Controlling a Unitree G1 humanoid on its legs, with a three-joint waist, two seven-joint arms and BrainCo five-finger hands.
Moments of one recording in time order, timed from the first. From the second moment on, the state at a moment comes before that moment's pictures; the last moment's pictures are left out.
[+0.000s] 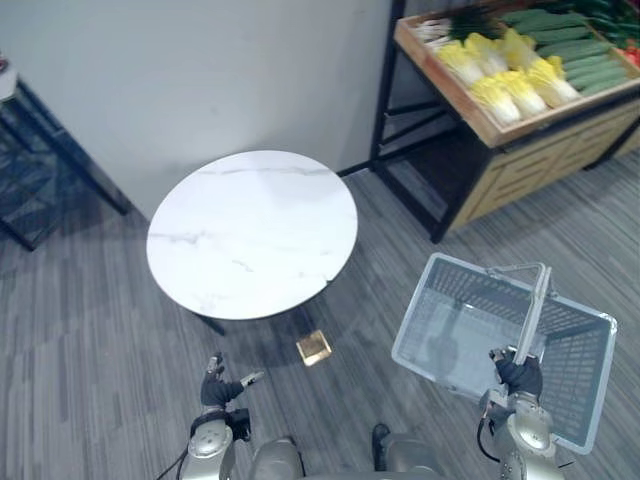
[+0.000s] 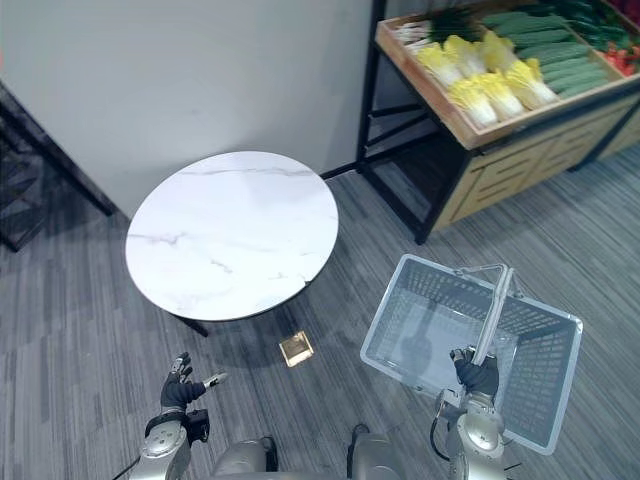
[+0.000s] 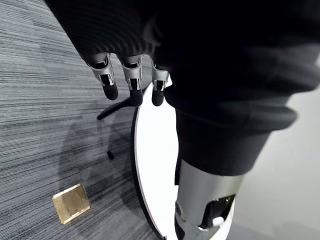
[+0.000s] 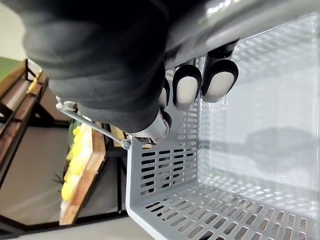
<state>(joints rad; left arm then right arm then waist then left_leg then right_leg) 0.22 0.03 0.13 0.33 0.02 0.02 0.20 0.26 -0.02 -0.30 0.05 0.15 0.05 -0.20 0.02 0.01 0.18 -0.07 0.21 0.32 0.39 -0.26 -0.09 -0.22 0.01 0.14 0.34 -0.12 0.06</state>
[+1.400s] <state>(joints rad) 0.21 0.06 0.12 0.23 0.07 0.03 0.27 0.16 -0.05 -0.16 0.24 0.10 0.08 -0.17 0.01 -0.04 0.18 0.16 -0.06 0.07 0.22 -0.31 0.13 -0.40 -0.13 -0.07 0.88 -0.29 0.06</state>
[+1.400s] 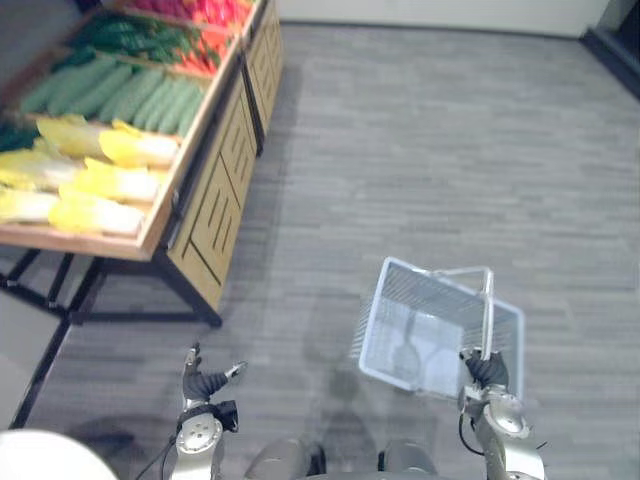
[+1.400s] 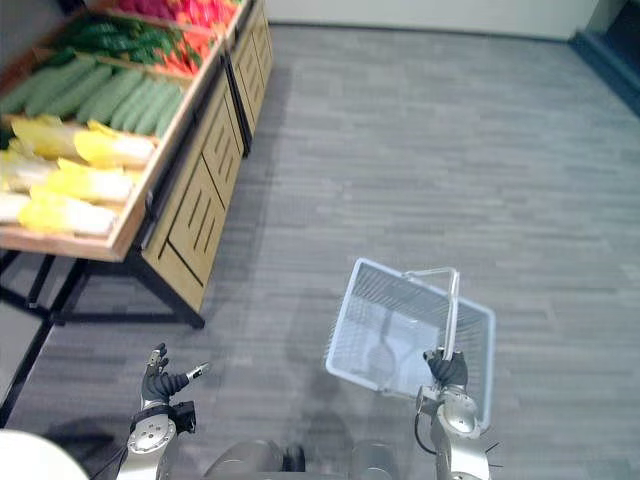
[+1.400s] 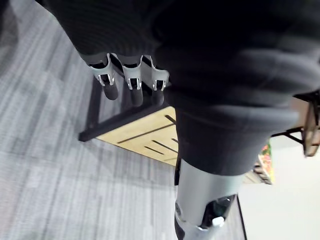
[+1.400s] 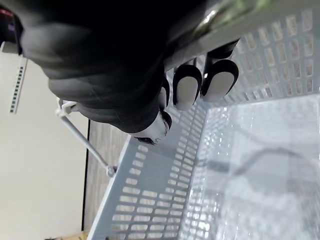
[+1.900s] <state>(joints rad) 0.20 -0.03 0.08 0.15 0.11 0.03 0.28 0.28 -0.04 -0.21 0.07 0.12 0.09 -0.20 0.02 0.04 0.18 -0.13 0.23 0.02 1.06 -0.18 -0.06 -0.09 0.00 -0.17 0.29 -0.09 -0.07</state>
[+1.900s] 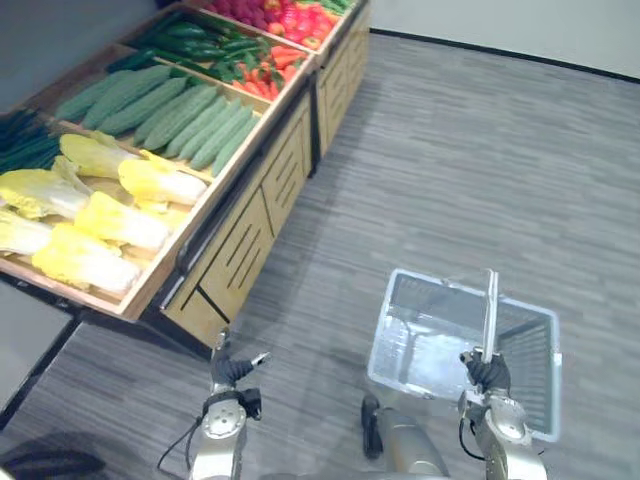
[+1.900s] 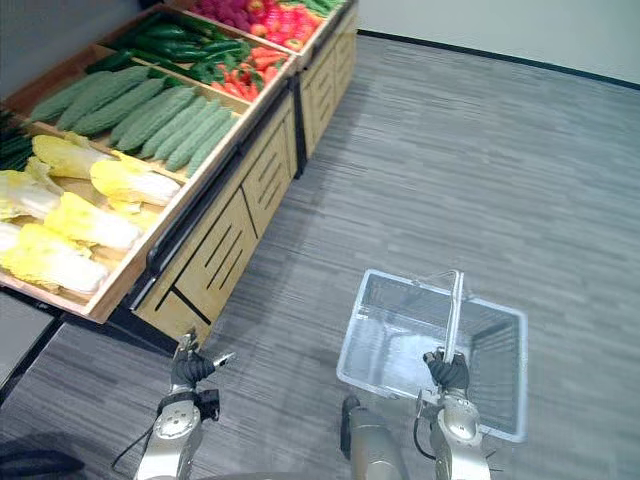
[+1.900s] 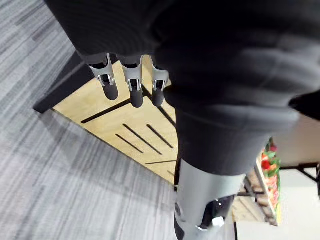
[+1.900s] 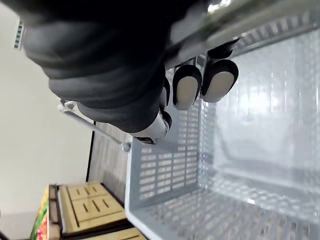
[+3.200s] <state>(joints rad) 0.08 0.01 0.05 -0.02 0.29 0.04 0.46 0.36 -0.04 -0.35 0.30 0.16 0.05 -0.24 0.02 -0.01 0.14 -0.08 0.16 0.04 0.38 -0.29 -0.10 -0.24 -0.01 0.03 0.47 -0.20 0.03</state>
